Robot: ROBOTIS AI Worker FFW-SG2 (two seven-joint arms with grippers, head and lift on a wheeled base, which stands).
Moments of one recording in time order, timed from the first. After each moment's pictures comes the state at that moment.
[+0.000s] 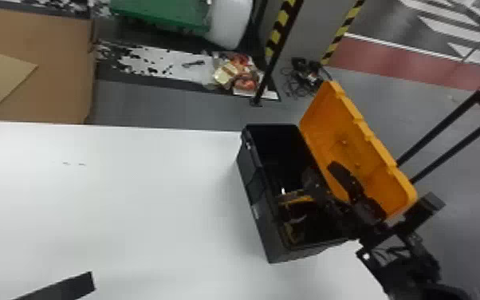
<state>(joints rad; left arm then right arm) 0.45 0.08 0.29 -2.14 0.59 1.37 -0.85 0.53 -0.29 -0.39 -1.81 -0.55 -0.03 0.62</state>
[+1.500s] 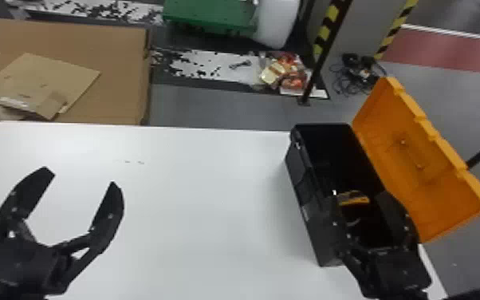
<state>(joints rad) 0.70 0.25 -0.13 -2.00 0.23 -0.45 -0.12 0.85 -0.07 -0.13 -2.07 -0.27 -0.41 0.25</state>
